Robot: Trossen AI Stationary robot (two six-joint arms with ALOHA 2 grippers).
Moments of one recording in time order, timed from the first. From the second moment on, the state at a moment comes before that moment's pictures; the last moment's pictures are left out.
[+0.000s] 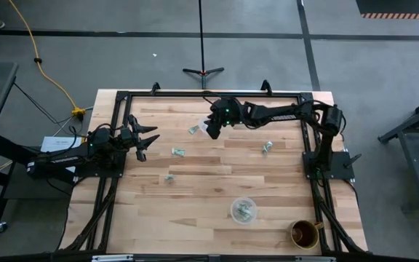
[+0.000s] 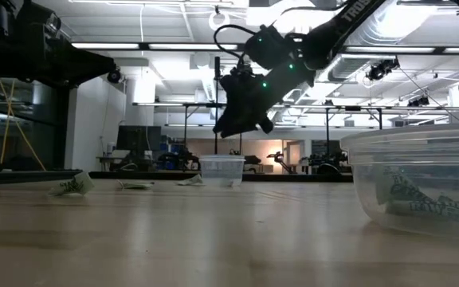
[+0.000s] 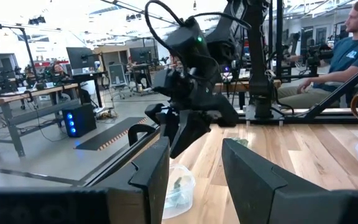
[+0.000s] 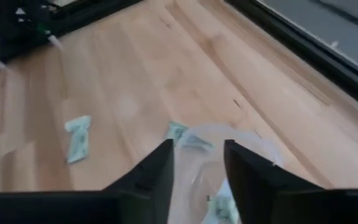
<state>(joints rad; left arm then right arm) 0.22 0.01 0.01 0.12 -0.10 0.13 -0.36 1.86 1.17 0.11 -0.06 0.22</state>
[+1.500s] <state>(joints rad) 0.22 0.01 0.01 0.12 -0.10 0.13 -0.12 1.82 1.10 -1.13 0.21 0.70</state>
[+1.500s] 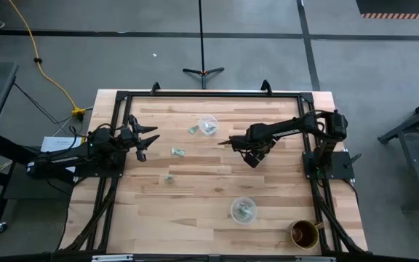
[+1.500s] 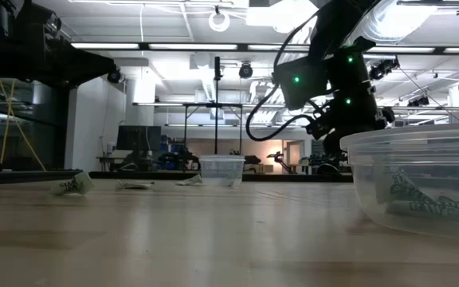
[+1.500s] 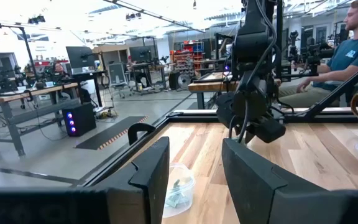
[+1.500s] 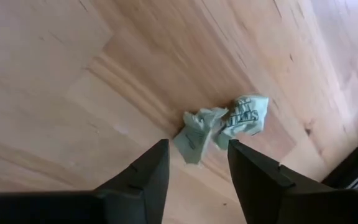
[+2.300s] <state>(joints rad) 0.22 0.01 0.01 0.12 -0.10 0.13 -0.12 1.83 1.10 -1.11 0.20 0.60</state>
